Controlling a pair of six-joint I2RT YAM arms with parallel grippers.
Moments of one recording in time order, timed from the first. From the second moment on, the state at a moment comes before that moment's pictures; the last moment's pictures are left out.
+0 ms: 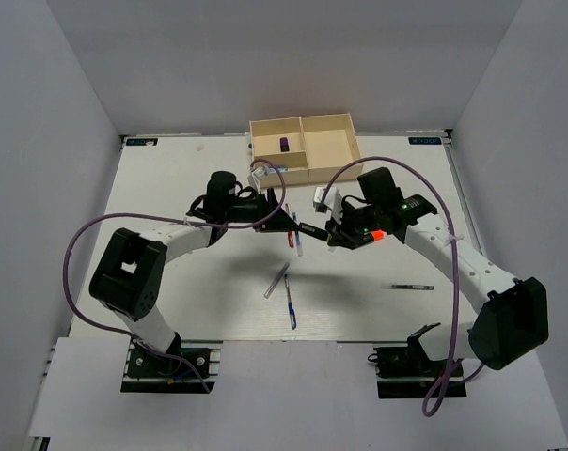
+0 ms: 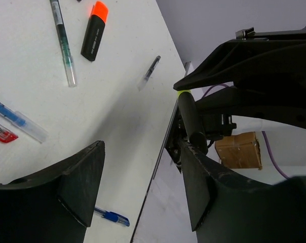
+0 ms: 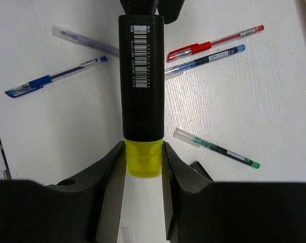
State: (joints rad) left arm -0.43 1.66 0.92 0.36 0.95 -0.70; right arm 0.52 1.33 1.10 -0.69 -0.56 -0.71
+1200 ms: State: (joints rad) left arm -0.42 1.64 0.81 0.60 0.93 -1.01; right arm 0.57 1.37 1.10 -0.69 -0.49 -0.72
